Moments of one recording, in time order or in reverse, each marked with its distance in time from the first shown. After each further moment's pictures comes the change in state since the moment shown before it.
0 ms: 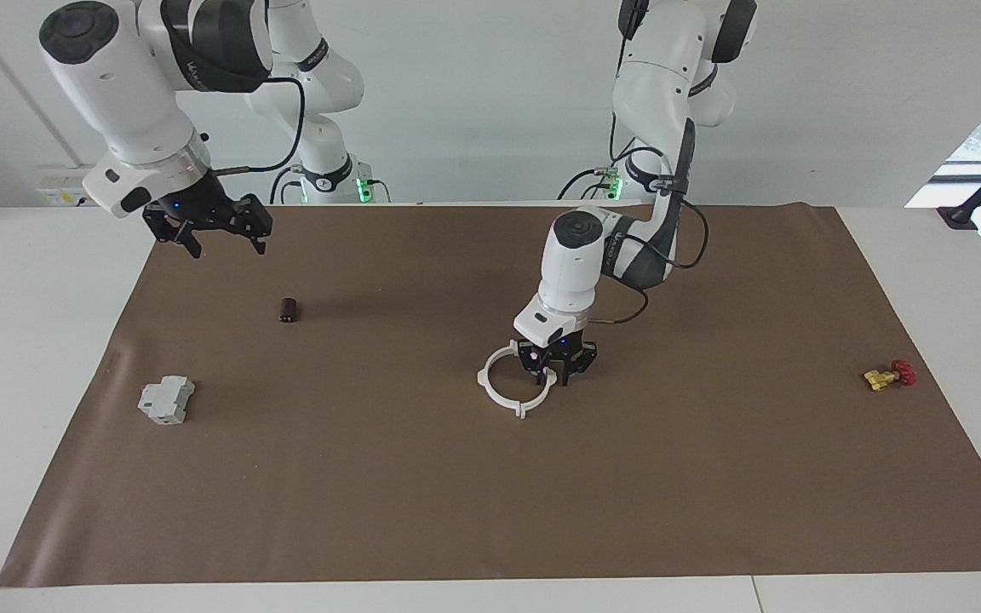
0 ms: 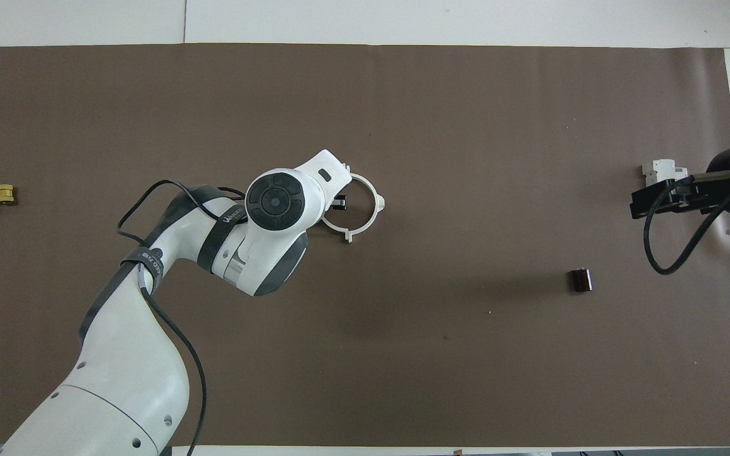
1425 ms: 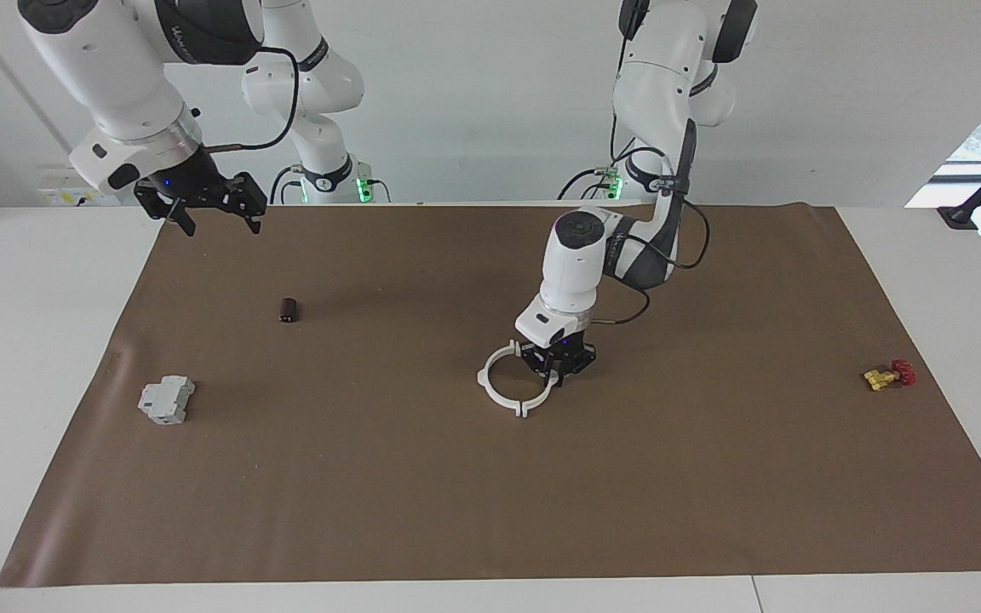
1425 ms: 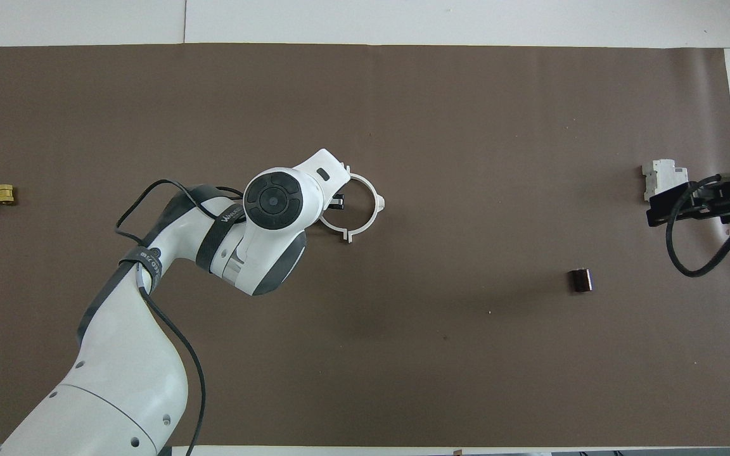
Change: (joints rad) left arm 0.002 0.000 0.000 0.000 0.000 0.000 0.000; right arm 0.002 -0.001 0.008 0.065 0.000 -0.118 0.028
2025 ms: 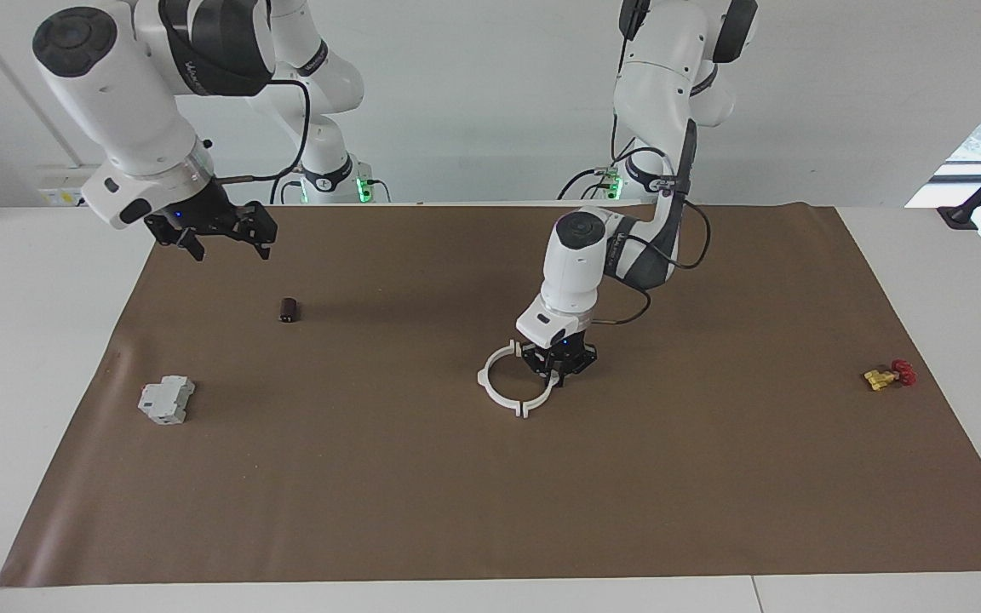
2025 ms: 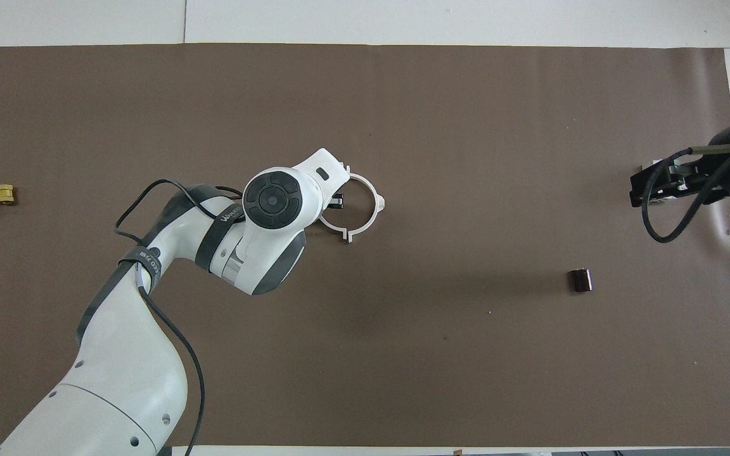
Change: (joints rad) left arm 0.003 0.000 0.000 0.000 0.000 0.000 0.000; right arm -0.064 0.088 0.067 0.086 0.000 -0.004 0.011
